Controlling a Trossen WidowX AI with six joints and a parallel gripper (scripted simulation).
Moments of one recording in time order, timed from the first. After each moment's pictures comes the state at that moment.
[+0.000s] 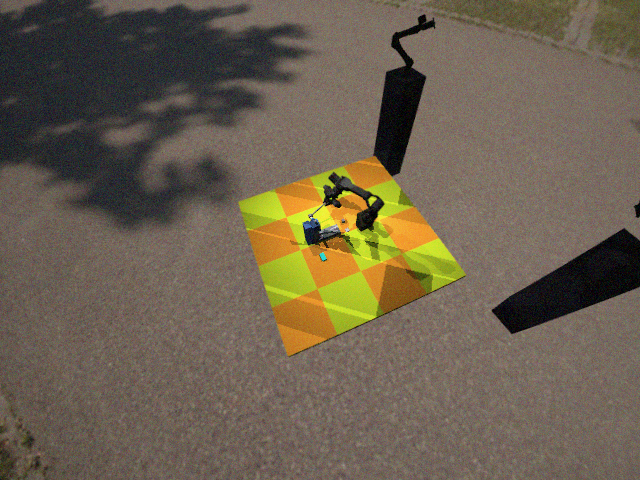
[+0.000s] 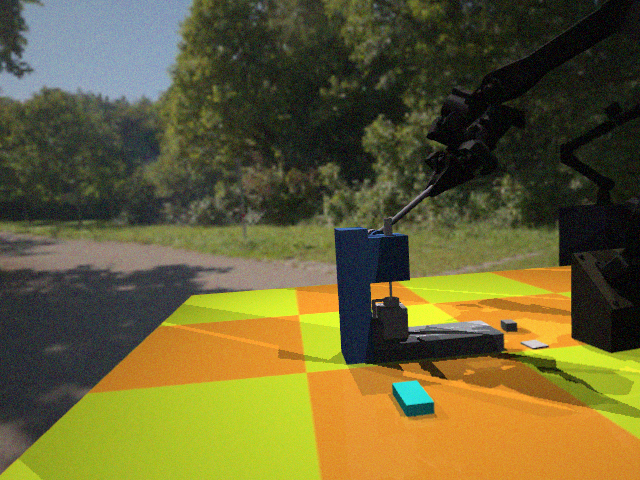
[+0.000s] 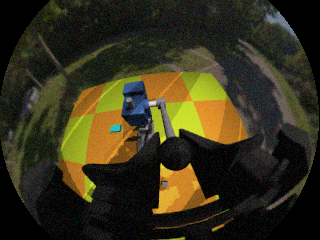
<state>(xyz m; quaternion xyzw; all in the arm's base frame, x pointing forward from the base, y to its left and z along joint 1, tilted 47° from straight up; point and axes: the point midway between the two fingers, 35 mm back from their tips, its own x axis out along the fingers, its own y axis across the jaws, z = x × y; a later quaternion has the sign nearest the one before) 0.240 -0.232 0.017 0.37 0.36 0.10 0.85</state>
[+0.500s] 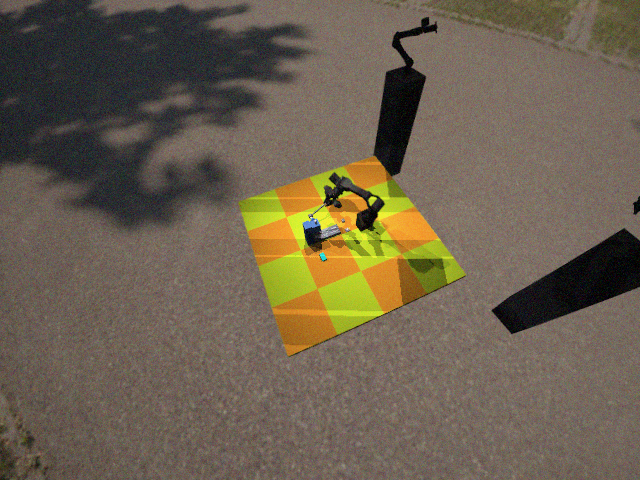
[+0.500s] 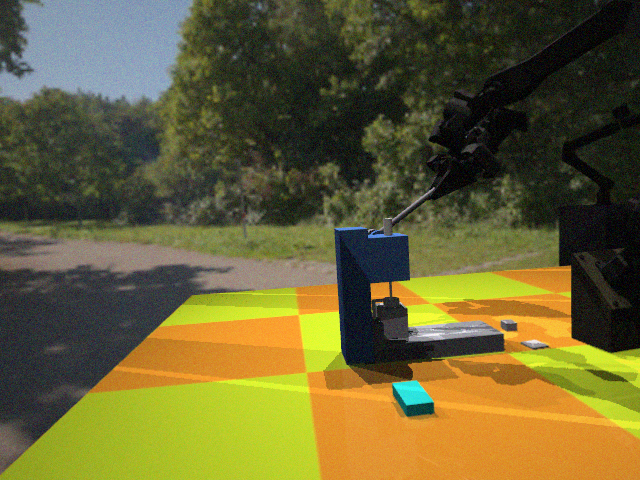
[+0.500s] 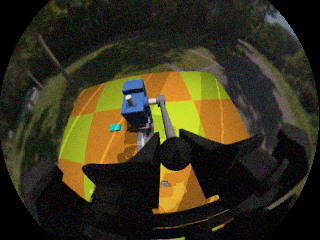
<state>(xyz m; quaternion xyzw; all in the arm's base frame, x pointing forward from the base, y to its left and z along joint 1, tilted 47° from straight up) 0.236 -0.228 0.013 0.37 0.36 0.10 0.85</state>
